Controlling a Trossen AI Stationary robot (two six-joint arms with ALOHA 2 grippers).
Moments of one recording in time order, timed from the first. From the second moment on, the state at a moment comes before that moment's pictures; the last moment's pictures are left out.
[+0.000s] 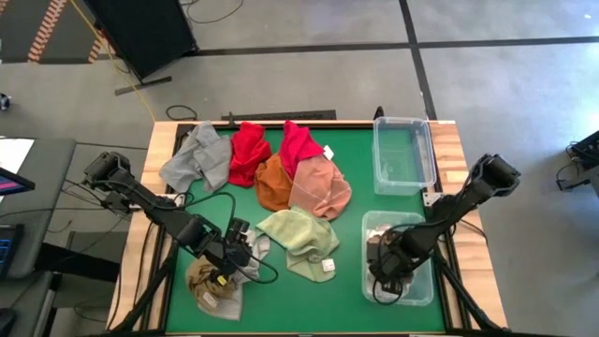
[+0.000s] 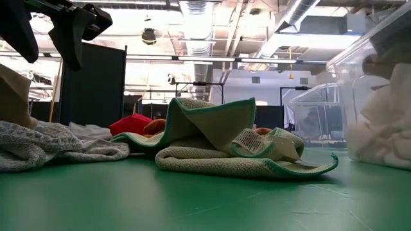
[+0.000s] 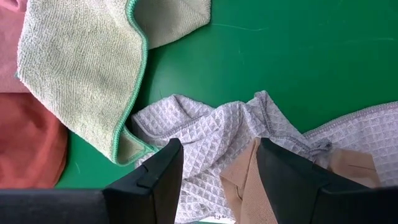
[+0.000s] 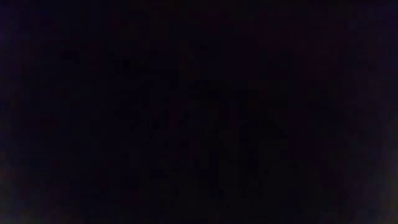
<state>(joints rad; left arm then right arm) -0.58 1.39 1.04 -0.74 -0.24 -0.15 0.65 1.48 0.91 -0.81 -0.09 0.93</state>
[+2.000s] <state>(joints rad) -0.58 1.39 1.04 -0.74 -0.24 -0.15 0.44 1.32 0.91 -0.20 0.18 0.38</state>
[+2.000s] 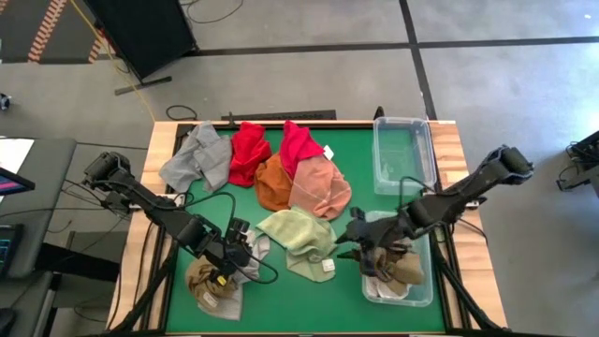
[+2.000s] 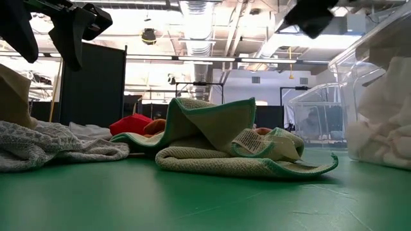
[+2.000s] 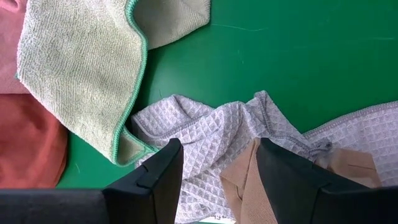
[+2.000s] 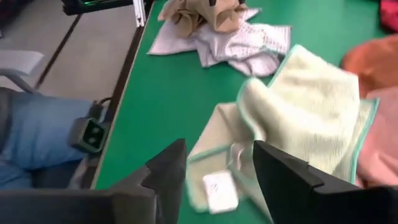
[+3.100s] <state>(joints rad) -0.58 1.39 1.02 -0.73 -0.24 -0.15 0.26 2.04 1.20 -0.11 0.06 0.11</state>
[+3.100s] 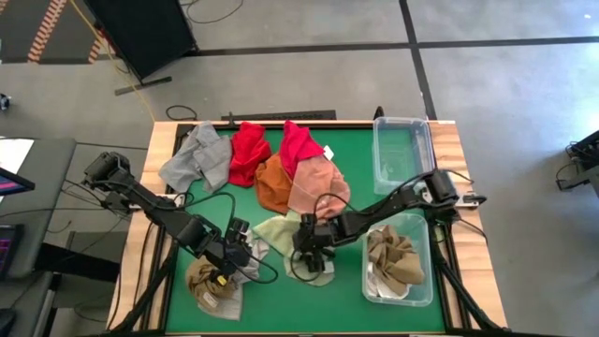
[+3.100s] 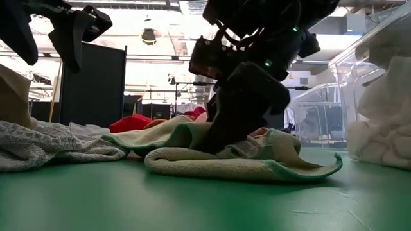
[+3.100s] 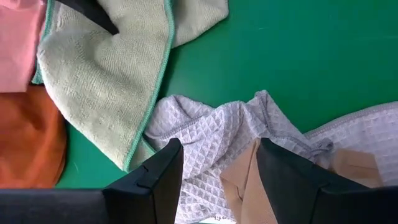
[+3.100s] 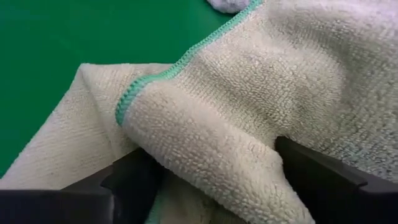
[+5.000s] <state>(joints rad) -0.58 1.39 0.97 -0.68 -0.24 -0.17 0.84 1.36 1.53 -1.40 0.42 1.01</state>
